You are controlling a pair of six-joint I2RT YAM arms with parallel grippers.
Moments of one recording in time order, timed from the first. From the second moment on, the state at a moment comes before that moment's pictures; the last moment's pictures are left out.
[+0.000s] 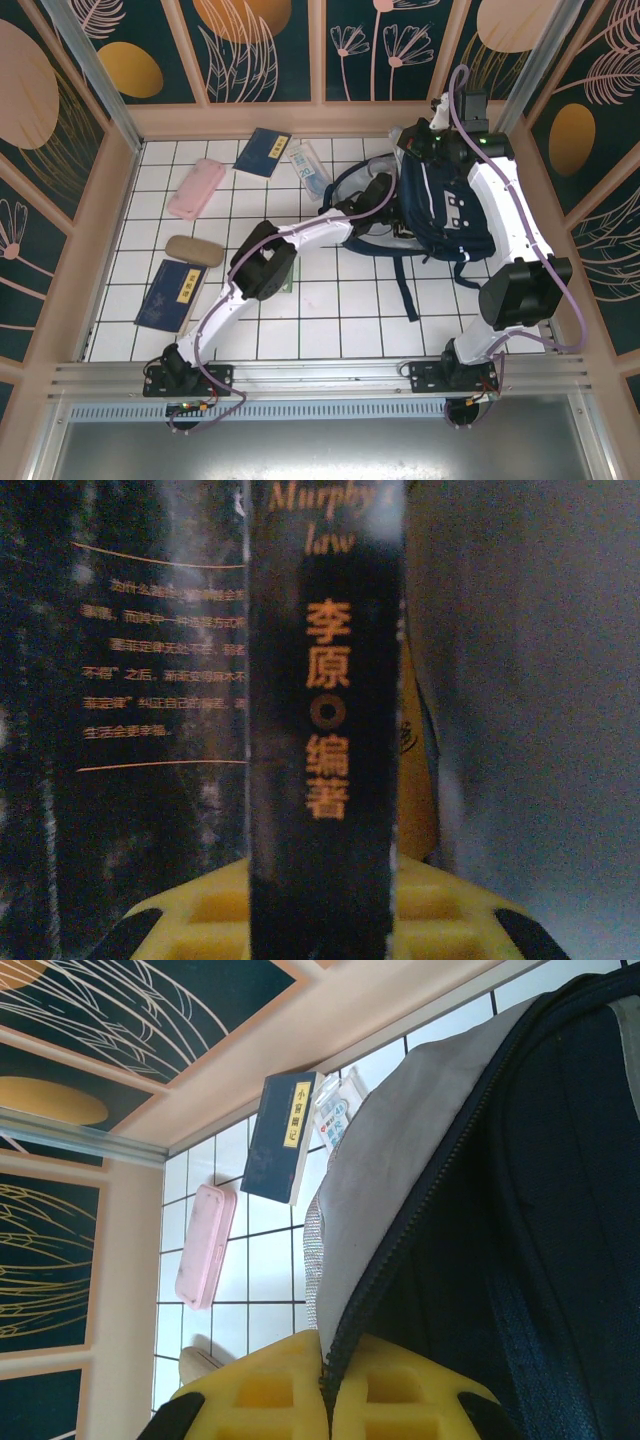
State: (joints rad) left arm -0.87 2.53 2.07 0.02 0.16 -1.02; right arm 0.14 1.63 1.72 -0.76 -0.48 0.60
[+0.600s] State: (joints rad) left arm -0.83 2.34 1.82 0.38 0.34 -1.17; right arm 0.11 1.63 1.72 -0.73 -0.51 0.60
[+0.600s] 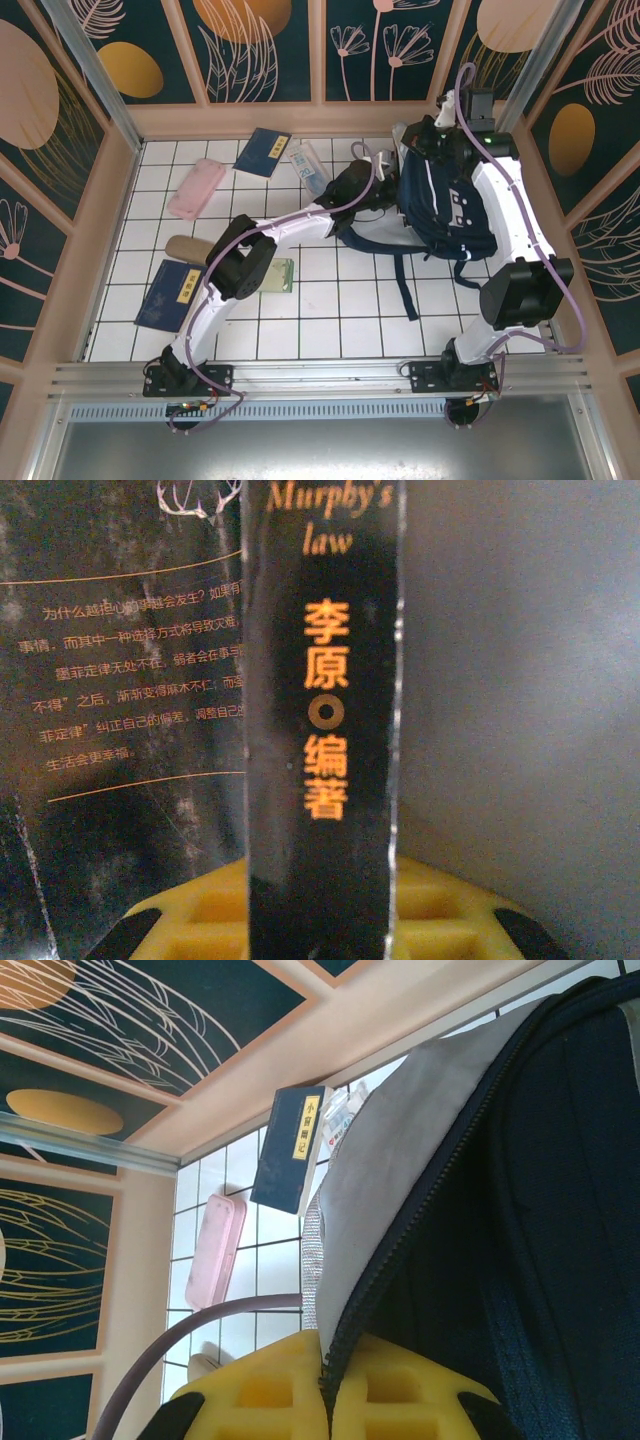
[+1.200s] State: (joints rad) left arm -0.70 2.04 1.41 0.22 0.21 -0.98; right arm 0.09 1.63 1.65 -0.70 -0.52 0.58
